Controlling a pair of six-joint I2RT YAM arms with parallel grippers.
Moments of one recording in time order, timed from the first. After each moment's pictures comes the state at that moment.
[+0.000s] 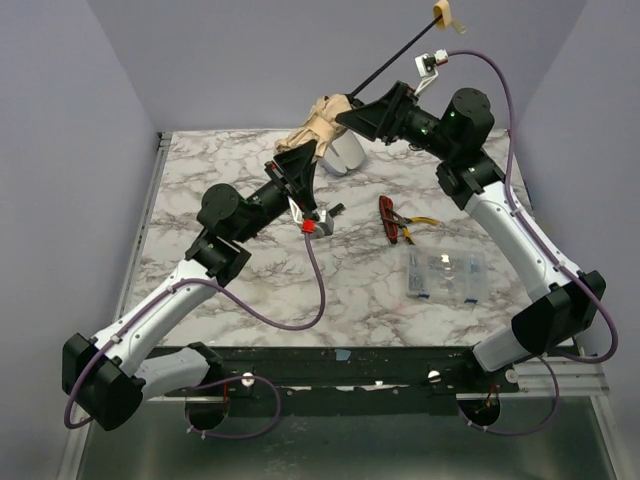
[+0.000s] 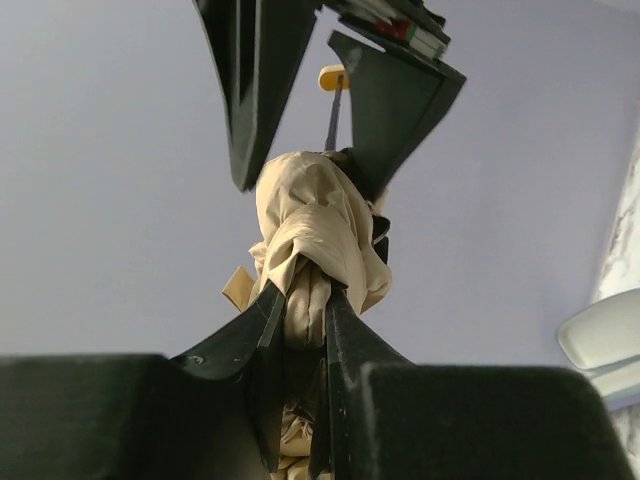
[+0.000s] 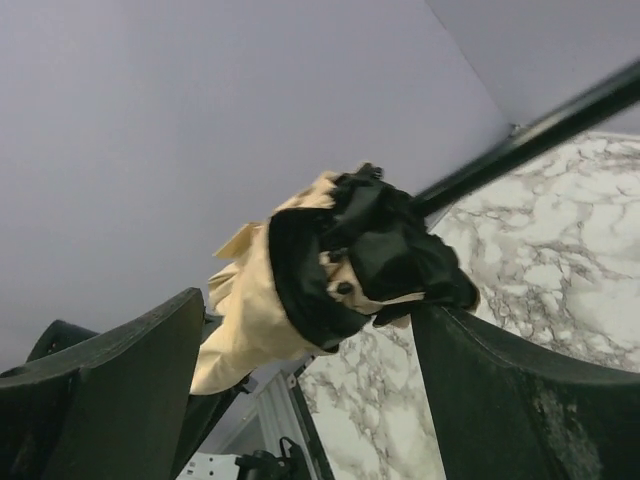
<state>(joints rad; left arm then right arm) -0.61 1.10 0.97 0.45 0.36 1.22 0.43 1.53 1.58 0.14 -0.61 0.82</state>
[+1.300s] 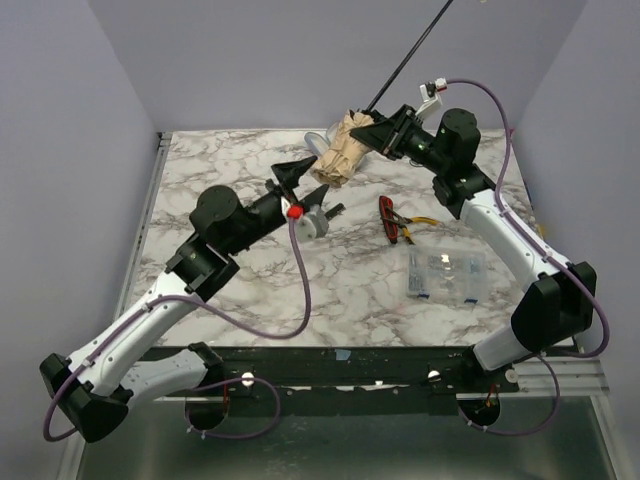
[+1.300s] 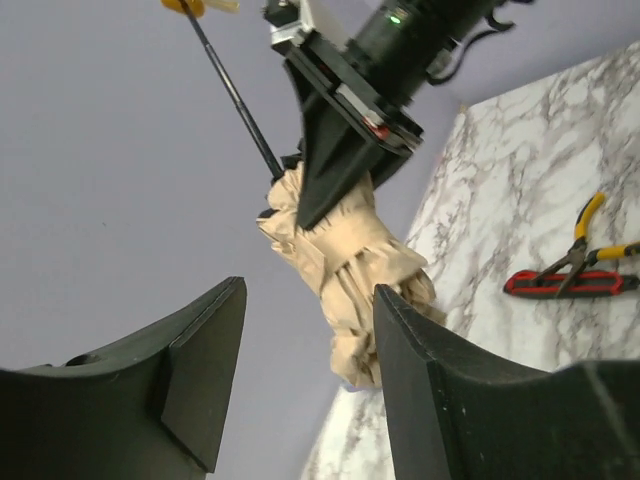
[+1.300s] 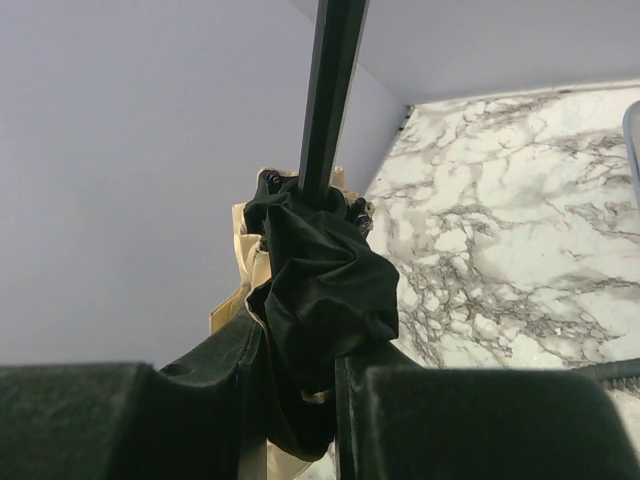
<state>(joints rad) -0.72 0.96 0.98 0.15 0.29 0.93 0.37 1.53 1.38 0.20 -0.48 0.82</state>
